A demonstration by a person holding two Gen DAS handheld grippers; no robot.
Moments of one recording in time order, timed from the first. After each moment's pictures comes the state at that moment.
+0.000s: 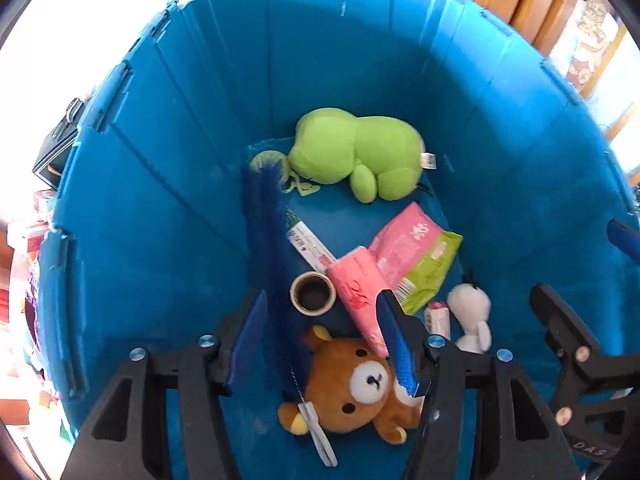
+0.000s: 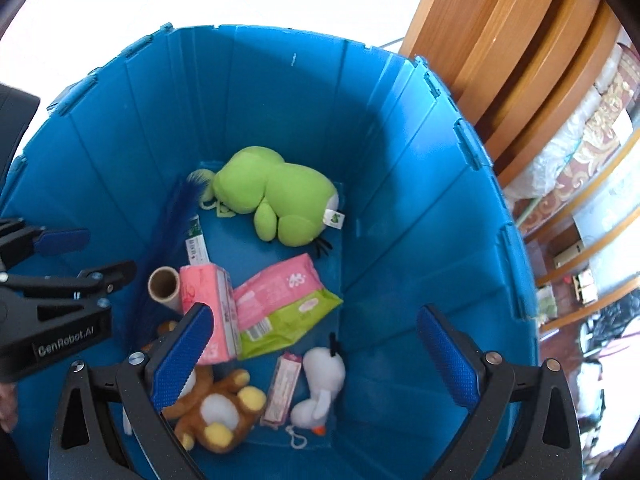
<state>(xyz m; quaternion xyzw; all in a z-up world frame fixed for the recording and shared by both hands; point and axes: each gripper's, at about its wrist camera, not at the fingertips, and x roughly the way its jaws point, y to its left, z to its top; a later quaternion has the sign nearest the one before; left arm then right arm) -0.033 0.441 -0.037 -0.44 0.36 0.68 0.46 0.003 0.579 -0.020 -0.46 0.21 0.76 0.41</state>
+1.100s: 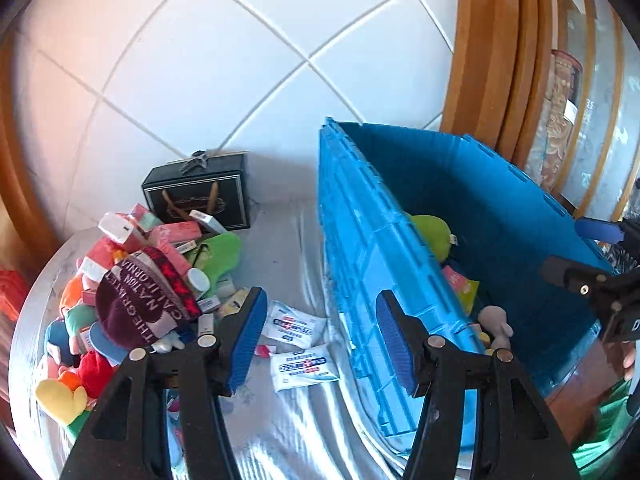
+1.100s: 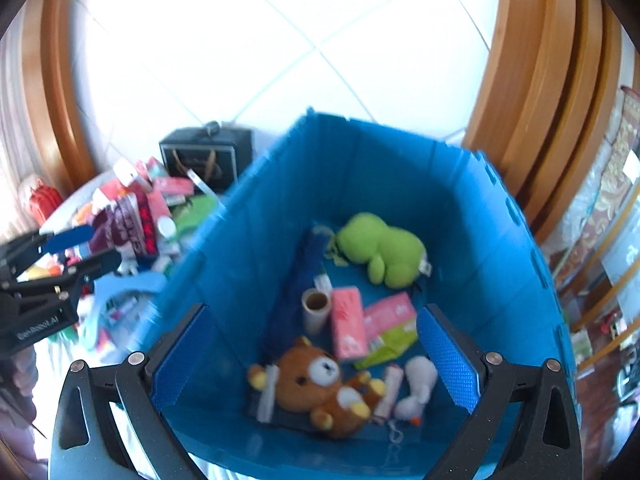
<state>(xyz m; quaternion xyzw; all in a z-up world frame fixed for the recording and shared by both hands) -0.121 0.185 0.042 -0.26 0.21 0.78 0.53 -0.044 0.399 0.068 -0.32 0.18 0.84 0.39</state>
